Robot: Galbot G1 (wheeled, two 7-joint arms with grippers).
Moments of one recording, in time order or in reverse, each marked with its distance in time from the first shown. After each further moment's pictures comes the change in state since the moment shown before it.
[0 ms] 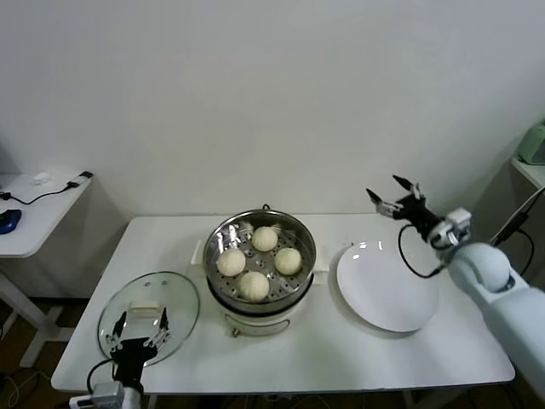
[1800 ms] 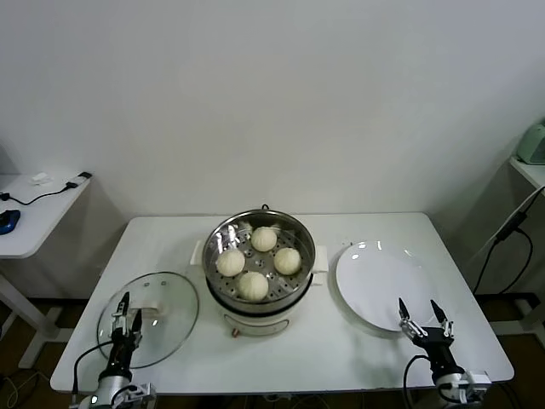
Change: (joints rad) left arm -0.229 0.171 0.037 0.487 1.309 0.018 -0.296; right arm -0.611 0.421 0.346 0.113 -0.182 0.166 0.083
